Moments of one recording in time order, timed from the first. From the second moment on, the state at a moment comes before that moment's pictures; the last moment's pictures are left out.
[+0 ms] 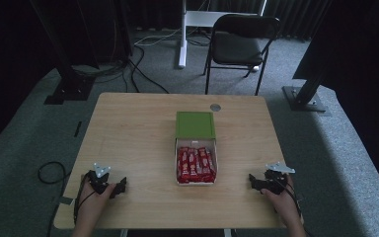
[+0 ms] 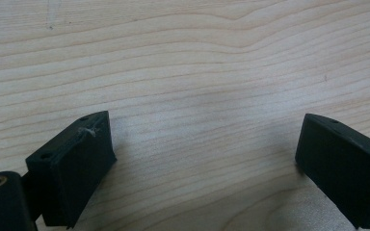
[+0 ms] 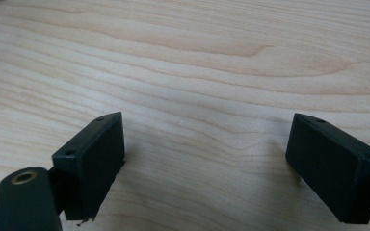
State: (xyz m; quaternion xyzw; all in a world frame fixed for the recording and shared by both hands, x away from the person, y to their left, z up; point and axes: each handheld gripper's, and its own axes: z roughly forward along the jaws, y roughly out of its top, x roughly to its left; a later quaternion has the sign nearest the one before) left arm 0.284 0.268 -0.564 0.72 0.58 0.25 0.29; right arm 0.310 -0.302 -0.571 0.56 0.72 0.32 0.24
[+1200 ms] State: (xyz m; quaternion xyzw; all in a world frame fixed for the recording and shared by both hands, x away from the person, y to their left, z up) left arm 0.285 0.267 -0.565 0.73 0.57 0.24 0.29; right arm 0.307 -0.263 -0.502 0.55 0.71 0.36 0.26
